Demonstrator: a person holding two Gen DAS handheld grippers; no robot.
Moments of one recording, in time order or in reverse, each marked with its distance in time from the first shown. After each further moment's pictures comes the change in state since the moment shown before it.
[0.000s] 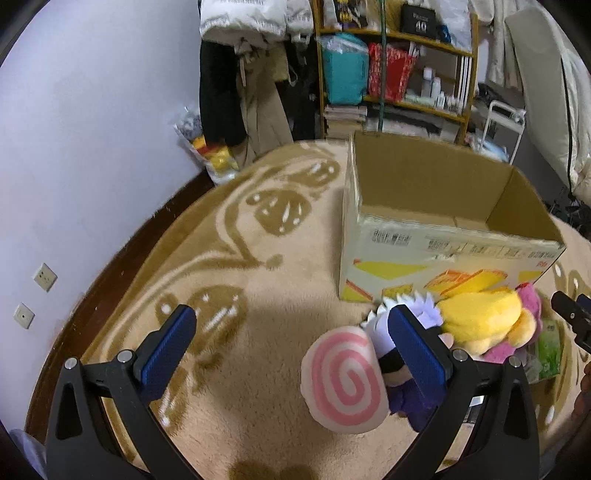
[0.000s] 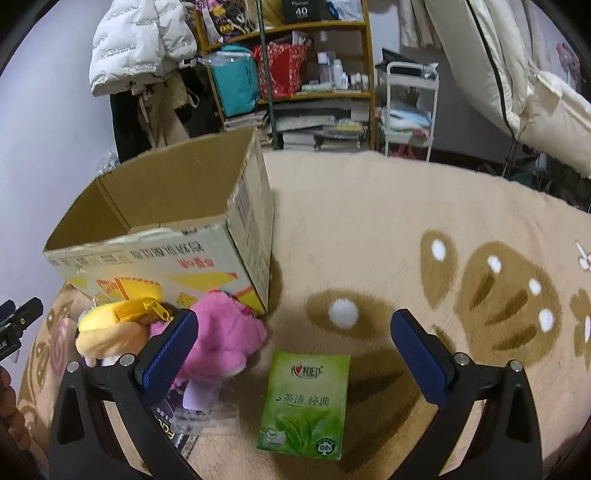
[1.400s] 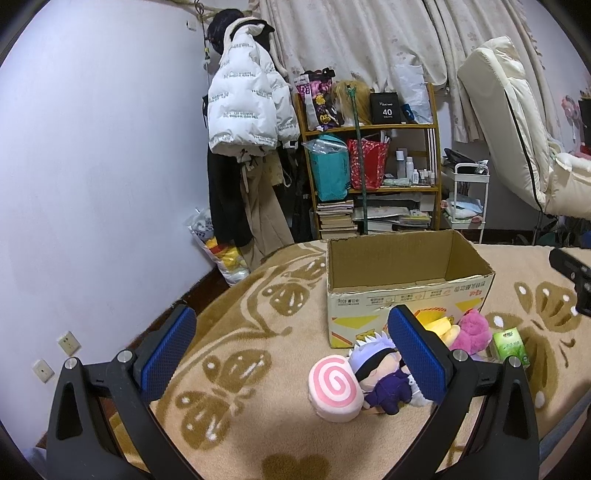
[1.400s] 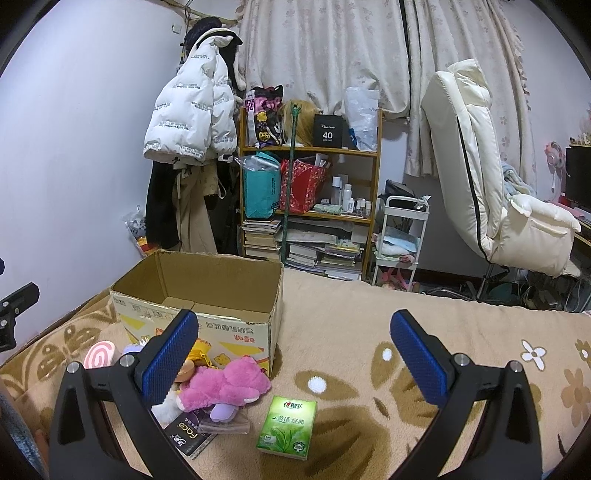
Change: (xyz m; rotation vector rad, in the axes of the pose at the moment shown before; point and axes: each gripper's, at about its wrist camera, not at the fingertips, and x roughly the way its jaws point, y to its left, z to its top) left arm -0.137 0.002 -0.036 0.072 -0.421 0.002; right arm -0.135 0.022 -0.022 -0.179 -0.455 -0.040
